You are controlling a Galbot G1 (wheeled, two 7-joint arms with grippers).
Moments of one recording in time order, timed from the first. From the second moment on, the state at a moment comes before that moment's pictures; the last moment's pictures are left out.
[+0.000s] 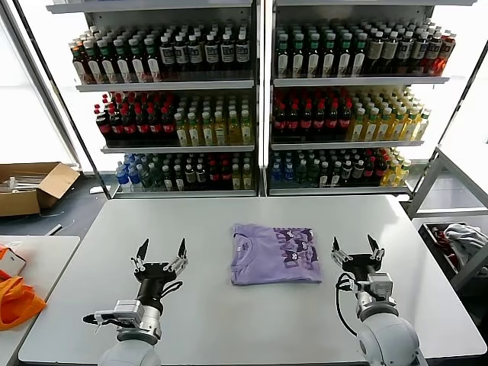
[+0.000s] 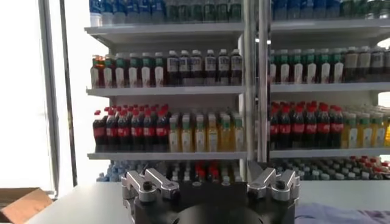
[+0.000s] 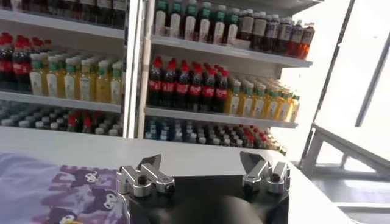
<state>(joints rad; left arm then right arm) 1.42 -1.43 -0.46 -2.11 -0.11 0.23 -0.13 -1.29 1.22 0.47 2.02 0.21 -0.42 0.27</state>
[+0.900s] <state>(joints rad) 1.45 -1.44 -0.47 -2.10 -0.08 0.21 -0.08 -1.34 1.20 0.53 2.06 0.22 -0.44 0.27</state>
